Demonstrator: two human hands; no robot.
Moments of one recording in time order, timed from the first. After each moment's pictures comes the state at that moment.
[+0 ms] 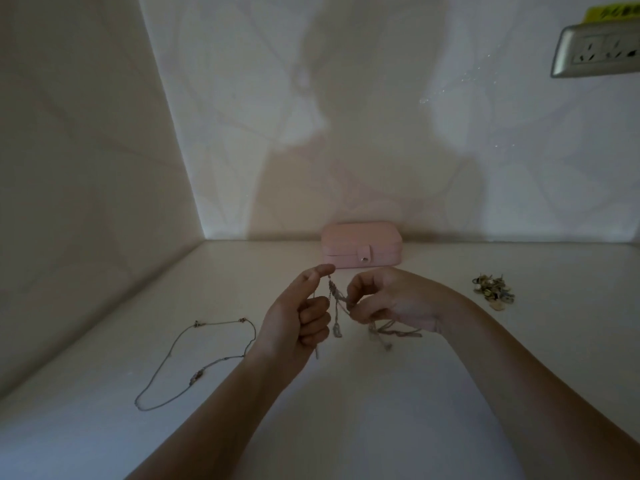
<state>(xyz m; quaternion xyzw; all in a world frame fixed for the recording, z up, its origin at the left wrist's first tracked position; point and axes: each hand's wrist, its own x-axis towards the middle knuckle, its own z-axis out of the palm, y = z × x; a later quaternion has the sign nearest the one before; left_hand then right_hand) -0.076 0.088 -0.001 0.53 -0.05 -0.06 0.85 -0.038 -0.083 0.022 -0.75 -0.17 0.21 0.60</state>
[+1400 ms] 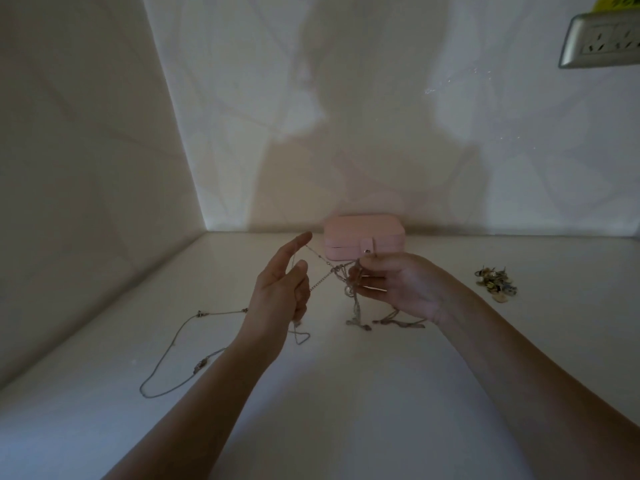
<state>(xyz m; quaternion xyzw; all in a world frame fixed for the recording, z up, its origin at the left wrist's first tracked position) -0.069 0.105 0.004 0.67 -0.08 0.09 0.73 -0.027 -0.082 0.014 -0.57 -0.09 0.19 0.80</state>
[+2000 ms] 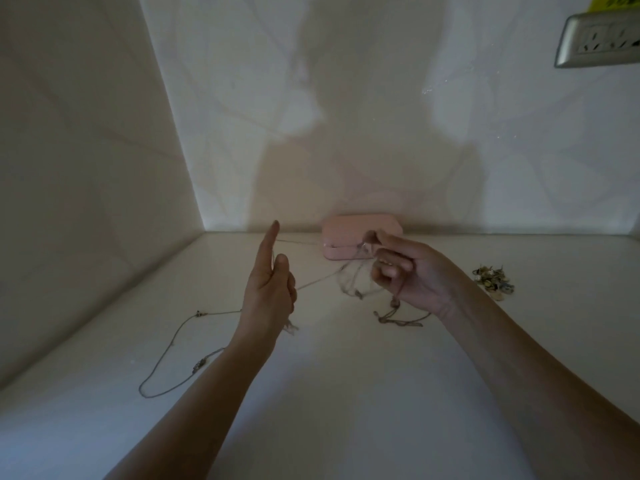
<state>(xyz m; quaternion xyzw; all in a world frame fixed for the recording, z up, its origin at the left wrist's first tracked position) -0.065 0.108 0.002 0.71 -0.06 0.17 0.68 -0.023 -0.092 0.019 -0.45 -0.13 0.17 0.87</state>
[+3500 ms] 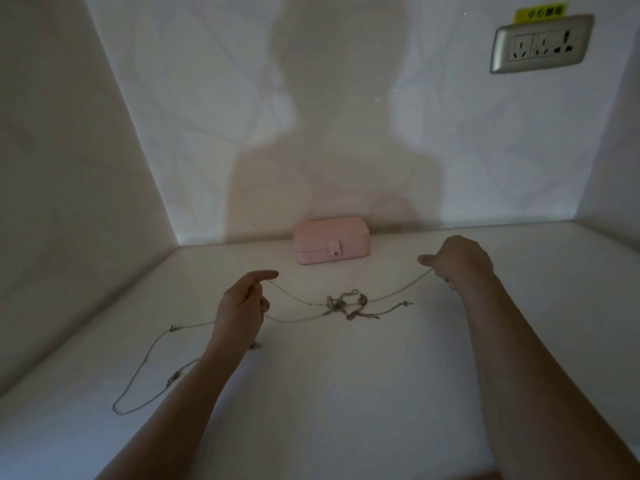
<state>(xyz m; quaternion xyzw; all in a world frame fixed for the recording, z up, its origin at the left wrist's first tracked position) -0.052 0.114 -0.017 0.80 -0.01 0.17 0.57 0.000 -0.194 0.010 -0.92 0.25 -0.08 0.27</state>
